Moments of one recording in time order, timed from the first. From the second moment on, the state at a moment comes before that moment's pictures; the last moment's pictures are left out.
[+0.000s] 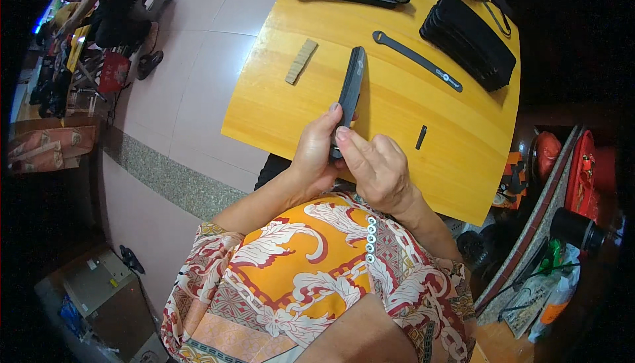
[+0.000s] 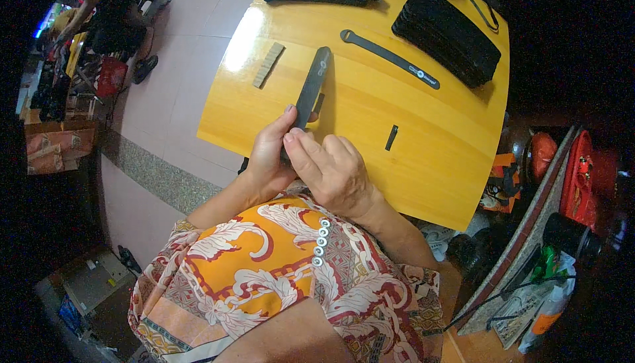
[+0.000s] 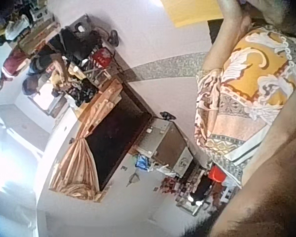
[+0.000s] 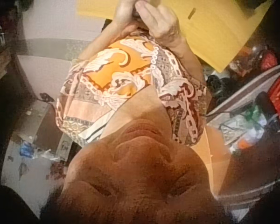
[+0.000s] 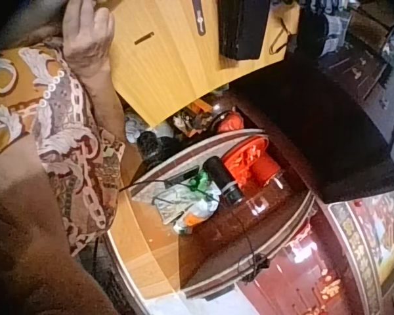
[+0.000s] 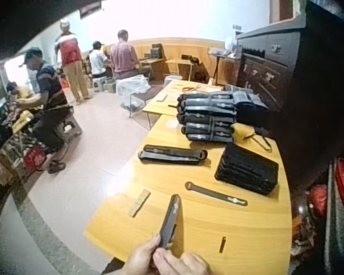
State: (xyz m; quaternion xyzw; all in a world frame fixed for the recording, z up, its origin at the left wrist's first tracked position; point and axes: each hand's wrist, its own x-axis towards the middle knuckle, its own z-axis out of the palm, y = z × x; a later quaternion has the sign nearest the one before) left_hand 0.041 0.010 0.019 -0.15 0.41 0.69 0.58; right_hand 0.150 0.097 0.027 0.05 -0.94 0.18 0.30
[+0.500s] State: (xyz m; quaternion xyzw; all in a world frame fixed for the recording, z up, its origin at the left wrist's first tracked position) left_hand 0.031 -0.029 0.022 0.20 0.62 0.60 0.47; right_hand 0.129 0.083 0.018 -0.06 -0.85 0.43 0.31
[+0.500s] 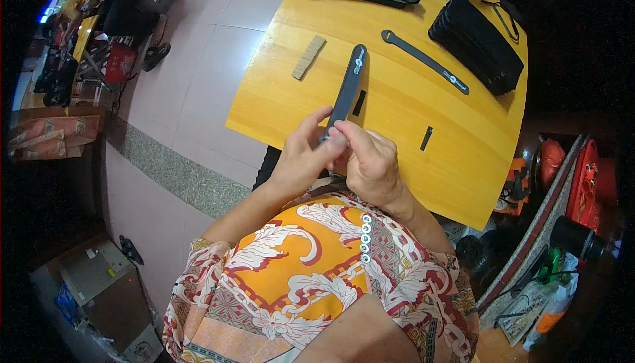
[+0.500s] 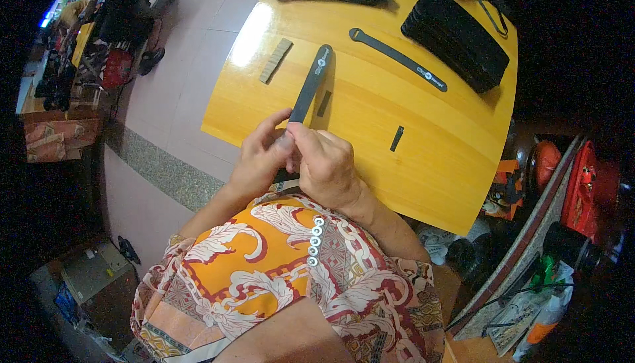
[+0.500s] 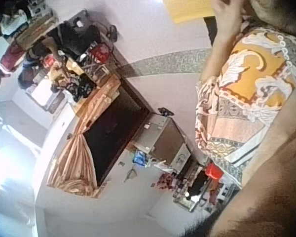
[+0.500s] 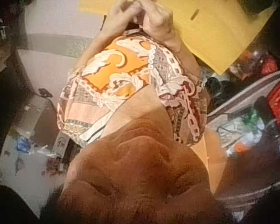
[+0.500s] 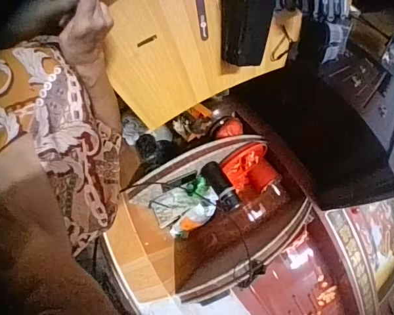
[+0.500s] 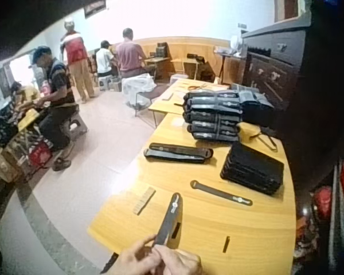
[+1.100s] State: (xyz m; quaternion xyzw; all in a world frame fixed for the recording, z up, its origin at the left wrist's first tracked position) left_hand 0.029 -0.052 0.013 0.38 0.63 0.58 0.33; right_hand 0.107 0.076 0.033 -0.02 -0.86 0.38 0.33
